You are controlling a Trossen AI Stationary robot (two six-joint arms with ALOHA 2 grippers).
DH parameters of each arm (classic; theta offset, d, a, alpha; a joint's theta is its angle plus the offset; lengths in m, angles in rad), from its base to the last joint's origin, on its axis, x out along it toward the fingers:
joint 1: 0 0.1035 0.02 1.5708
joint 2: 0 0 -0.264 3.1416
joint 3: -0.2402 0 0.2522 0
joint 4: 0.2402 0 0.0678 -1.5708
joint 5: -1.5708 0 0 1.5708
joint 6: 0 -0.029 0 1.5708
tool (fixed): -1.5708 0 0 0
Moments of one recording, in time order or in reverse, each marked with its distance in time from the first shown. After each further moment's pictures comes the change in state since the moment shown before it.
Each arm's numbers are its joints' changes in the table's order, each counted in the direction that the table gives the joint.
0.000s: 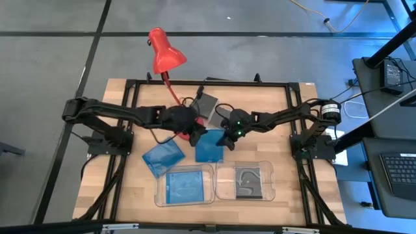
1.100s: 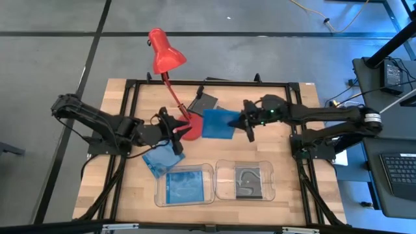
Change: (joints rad) left arm -0.344 0.202 -0.001 0.137 -0.666 -0.247; right arm -0.002 0.558 0.000 0.231 0.227 0.342
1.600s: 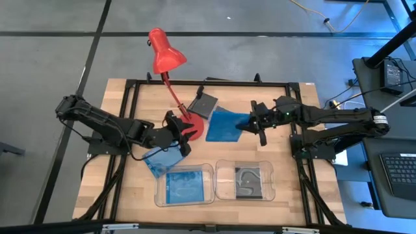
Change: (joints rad) left arm 0.034 -0.105 0.000 -0.036 0.029 0.086; right arm 0.072 0.151 0.000 0.041 0.013 0.010
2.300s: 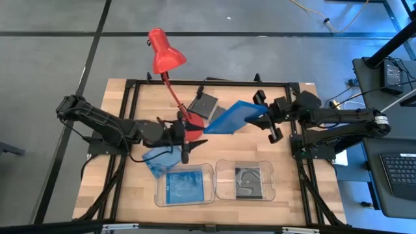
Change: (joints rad) left arm -0.008 -0.007 0.000 -0.460 0.242 -0.398; right arm 0.006 0.026 0.000 -0.490 -0.120 0.090
